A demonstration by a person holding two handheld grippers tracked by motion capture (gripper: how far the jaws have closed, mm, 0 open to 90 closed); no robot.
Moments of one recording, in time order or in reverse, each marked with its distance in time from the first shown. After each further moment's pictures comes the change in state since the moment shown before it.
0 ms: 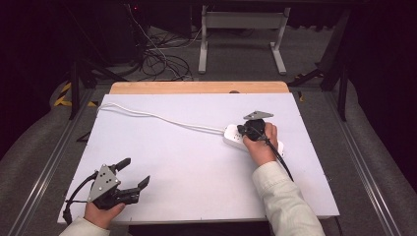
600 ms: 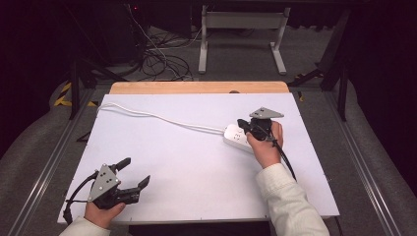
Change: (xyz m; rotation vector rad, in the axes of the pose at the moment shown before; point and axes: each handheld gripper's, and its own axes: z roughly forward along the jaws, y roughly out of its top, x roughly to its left) left arm 0.001 0.000 0.001 0.001 0.003 0.002; right arm 0.003 0.011 -0.032 -0.166 0.057 -0.010
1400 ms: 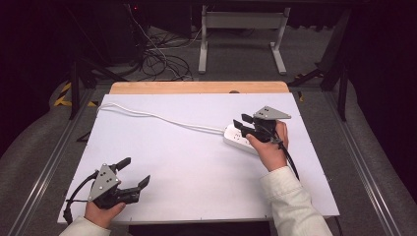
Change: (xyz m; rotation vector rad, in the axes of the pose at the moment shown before) left arm 0.000 0.000 0.001 -0.001 0.001 -0.010; right arm 0.009 0.013 -0.025 -0.104 0.051 -0.027
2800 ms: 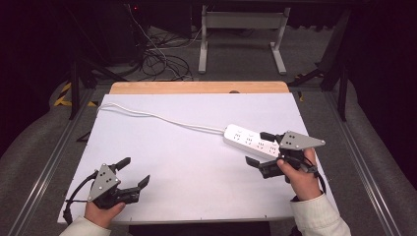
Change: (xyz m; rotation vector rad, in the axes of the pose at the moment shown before) left arm 0.000 0.001 -0.001 -0.004 0.005 -0.002; right arm 0.014 -0.026 -0.092 -0.077 0.280 -0.108
